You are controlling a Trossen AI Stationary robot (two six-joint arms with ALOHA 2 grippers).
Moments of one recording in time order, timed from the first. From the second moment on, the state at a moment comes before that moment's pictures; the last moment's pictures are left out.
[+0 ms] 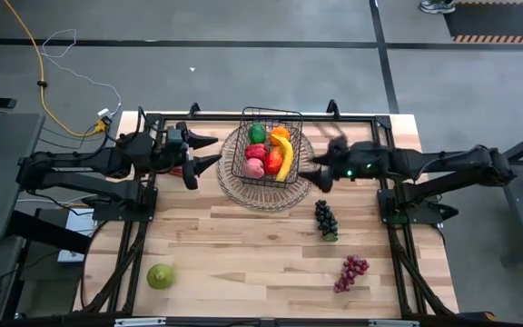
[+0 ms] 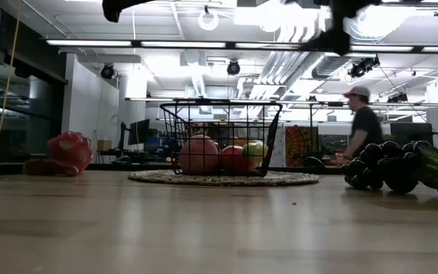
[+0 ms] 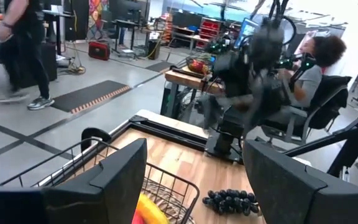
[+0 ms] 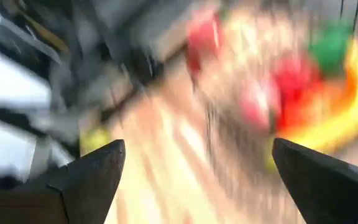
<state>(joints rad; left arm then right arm) 0.17 0.79 0.76 0.00 -0.23 -0.20 0.00 1.00 0.85 -0.25 0.15 0.70</state>
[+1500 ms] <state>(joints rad) 0.17 0.81 0.76 -0.05 -0.26 -0.20 0.24 1.66 0.86 -0.78 0.10 1.48</state>
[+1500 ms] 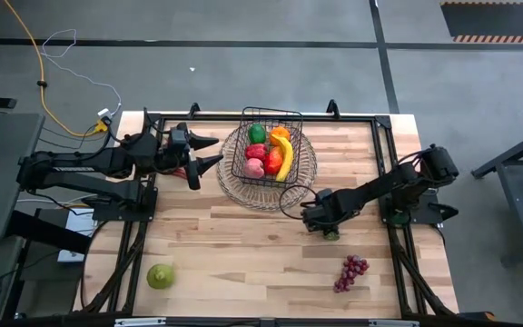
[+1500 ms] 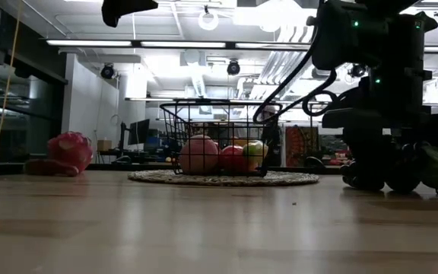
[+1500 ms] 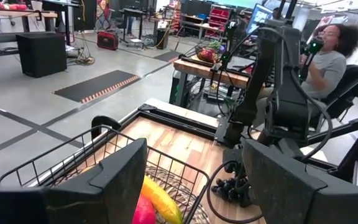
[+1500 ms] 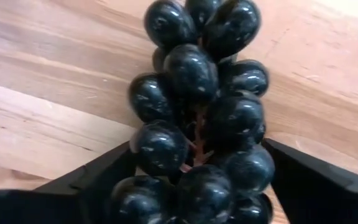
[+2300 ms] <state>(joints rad) 0.17 0.81 0.76 -0.06 -0.28 -0.21 0.22 1.37 1.09 -1.02 0.49 1.13</state>
